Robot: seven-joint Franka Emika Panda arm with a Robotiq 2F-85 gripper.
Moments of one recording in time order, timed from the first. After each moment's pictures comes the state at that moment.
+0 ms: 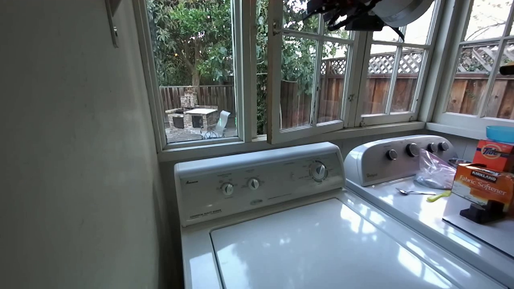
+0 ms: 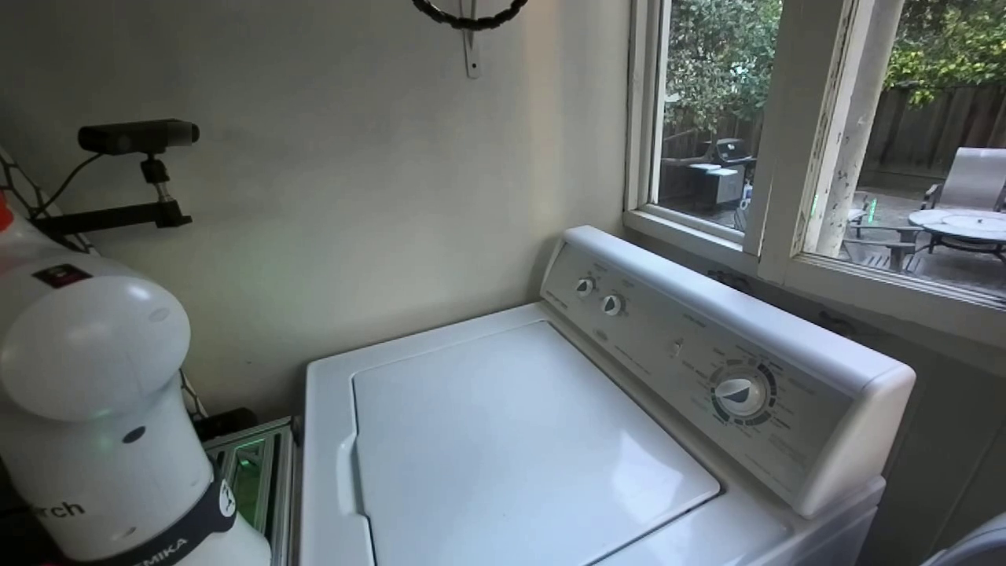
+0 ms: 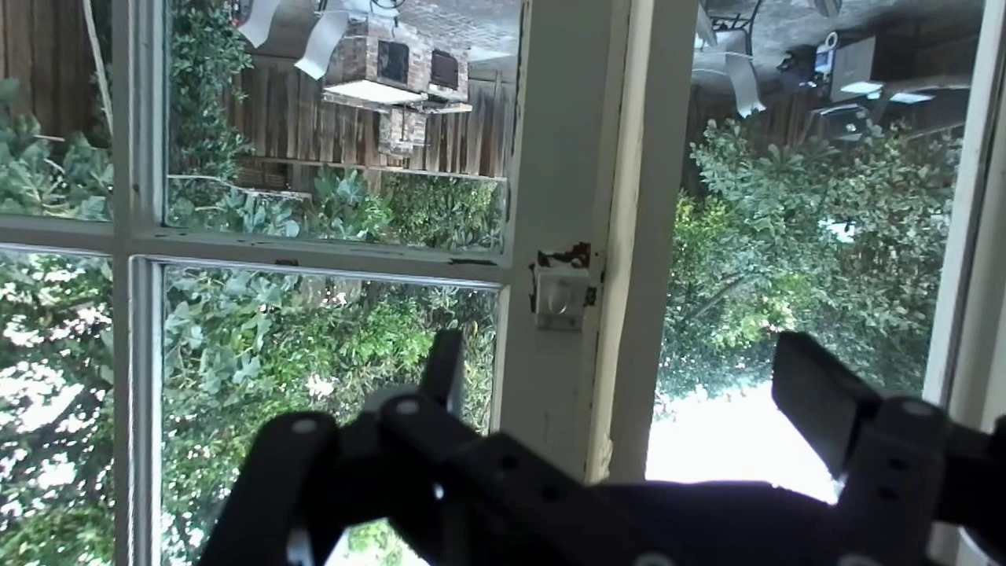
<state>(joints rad) 0.71 -0.41 -0.64 -2.24 0.12 3.29 -0.45</state>
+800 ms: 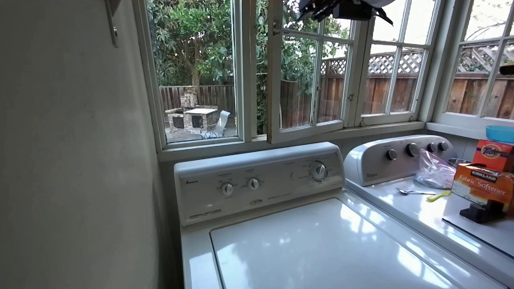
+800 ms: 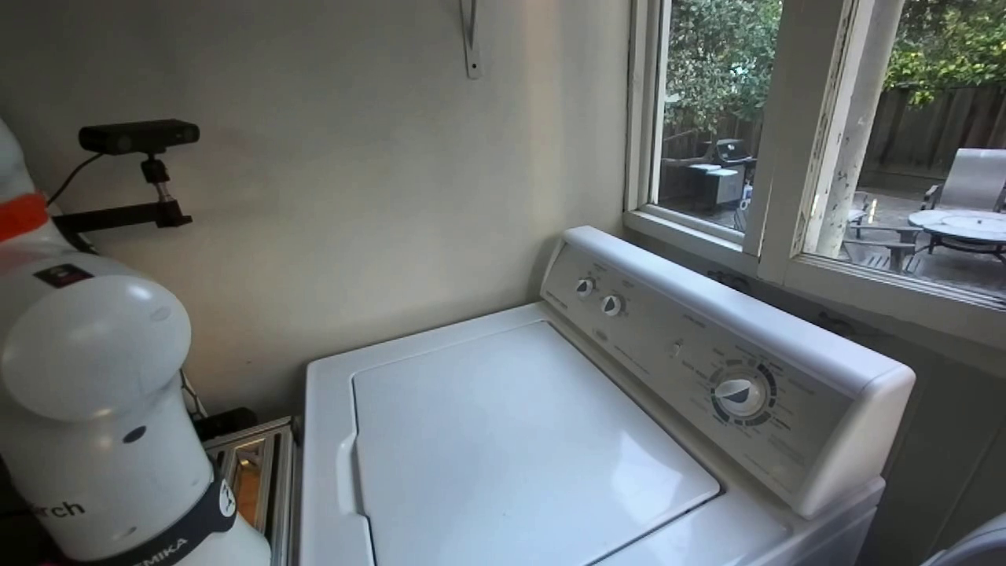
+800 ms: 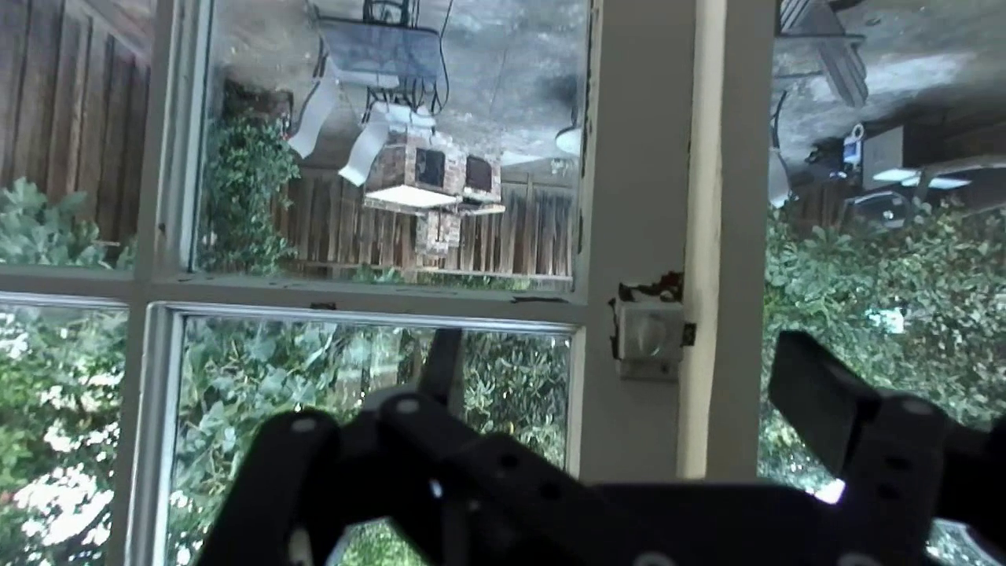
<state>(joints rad) 0.71 -0.18 -0.71 -1.90 0.13 2.97 -0.33</state>
